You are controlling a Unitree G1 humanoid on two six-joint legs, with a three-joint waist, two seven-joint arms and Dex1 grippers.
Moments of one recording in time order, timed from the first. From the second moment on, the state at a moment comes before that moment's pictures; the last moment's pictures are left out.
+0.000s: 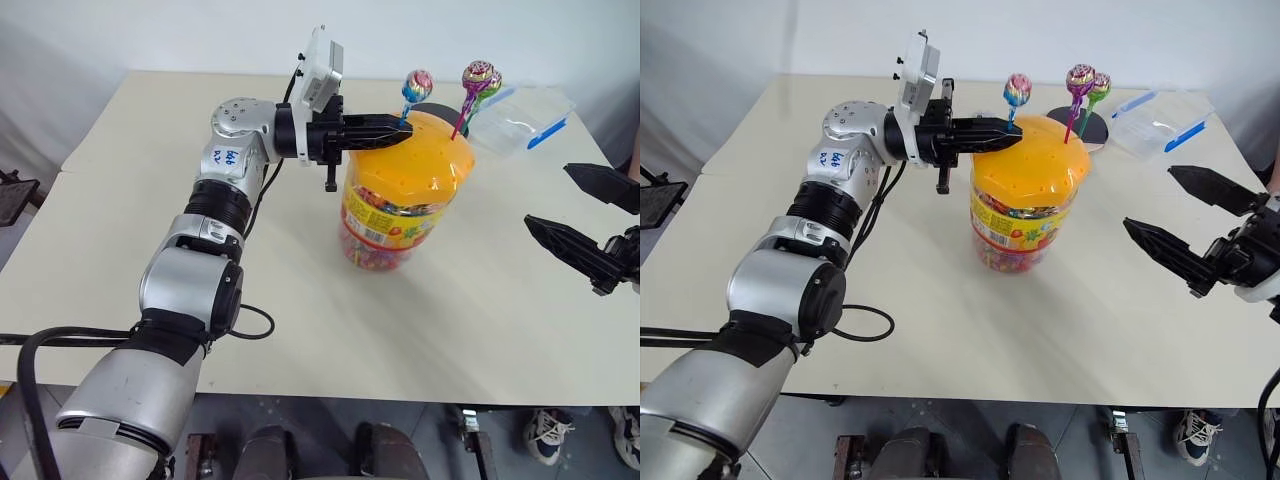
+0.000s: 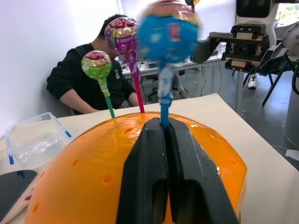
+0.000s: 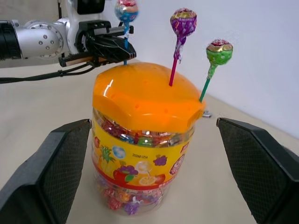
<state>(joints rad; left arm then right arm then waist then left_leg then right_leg) -1.47 0.21 0.03 1.08 -0.28 -0.08 -1.35 -0.09 -0.87 -0.70 -0.41 0.92 0.47 0.91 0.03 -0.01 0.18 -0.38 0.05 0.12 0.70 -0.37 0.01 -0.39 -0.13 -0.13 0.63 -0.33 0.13</state>
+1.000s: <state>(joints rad) -1.06 0.77 -0.10 0.53 0.06 1.03 -0.65 -0.29 -0.91 -0.53 -0.22 0.86 0.46 1.02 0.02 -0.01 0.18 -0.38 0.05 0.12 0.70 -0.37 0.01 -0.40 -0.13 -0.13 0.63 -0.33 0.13</state>
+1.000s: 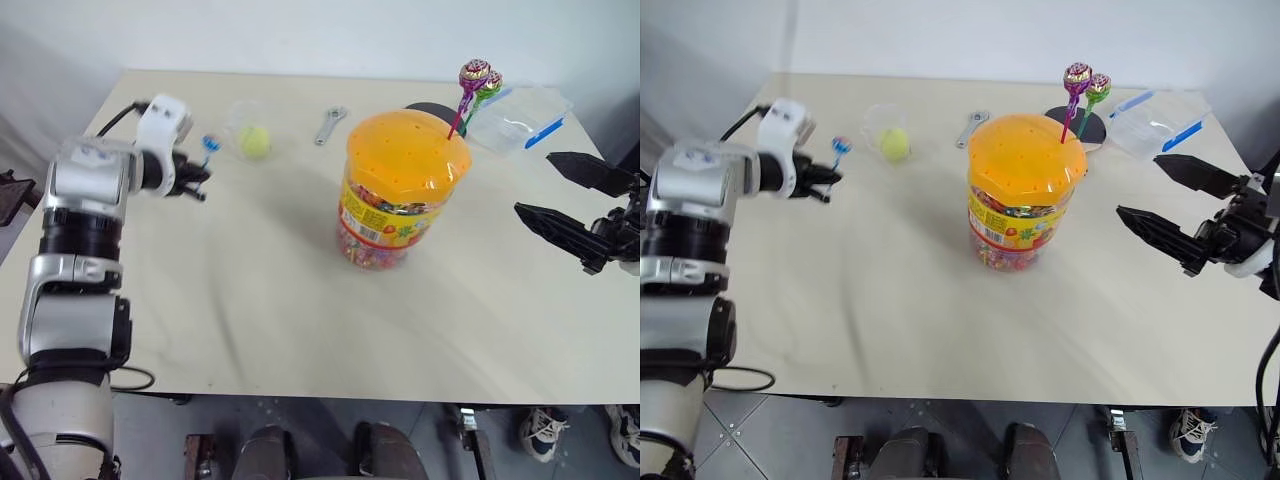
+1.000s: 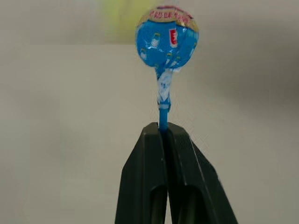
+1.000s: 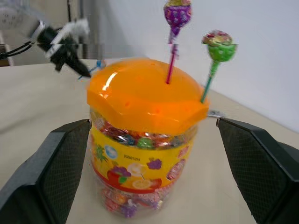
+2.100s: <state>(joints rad) -1.04 0.91 -0.03 0.13 -0.21 1.09 -0.79 -0.46 -0.95 -0.47 -0.14 0.81 0.58 0.99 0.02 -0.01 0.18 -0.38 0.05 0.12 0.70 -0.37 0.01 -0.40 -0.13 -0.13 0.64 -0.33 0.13</state>
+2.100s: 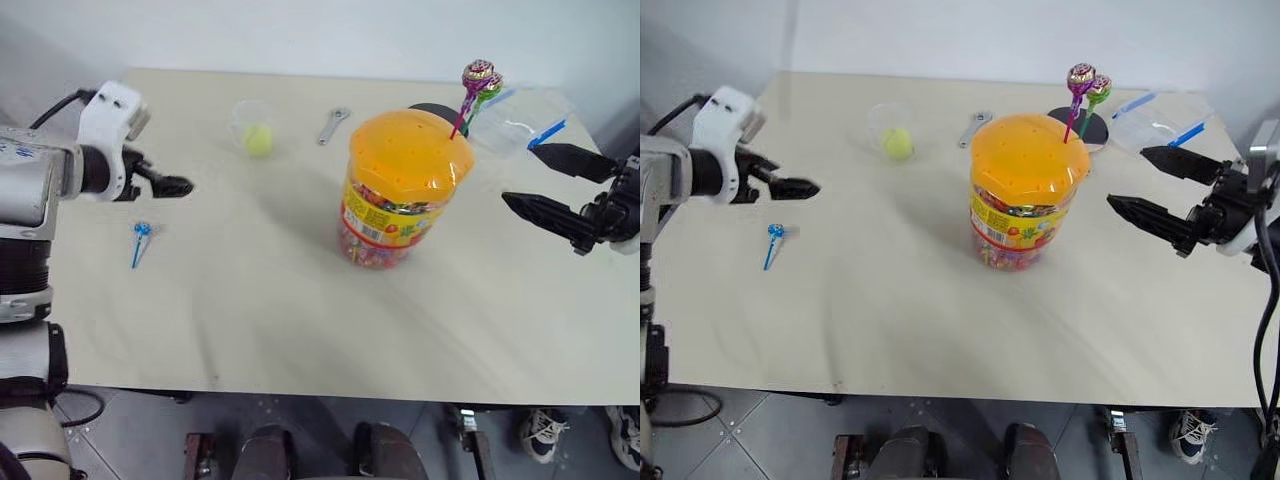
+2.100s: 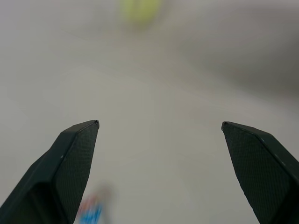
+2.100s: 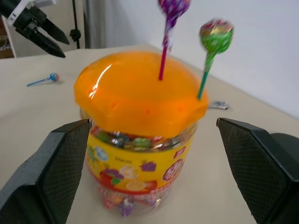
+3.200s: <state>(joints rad) -0.93 0.65 0.16 0.31 -0.56 0.36 -1.47 -0.97 -0.67 -0.16 0.37 0.55 0.47 0.95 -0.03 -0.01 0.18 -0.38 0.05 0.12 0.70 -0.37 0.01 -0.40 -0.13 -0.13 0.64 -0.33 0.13</state>
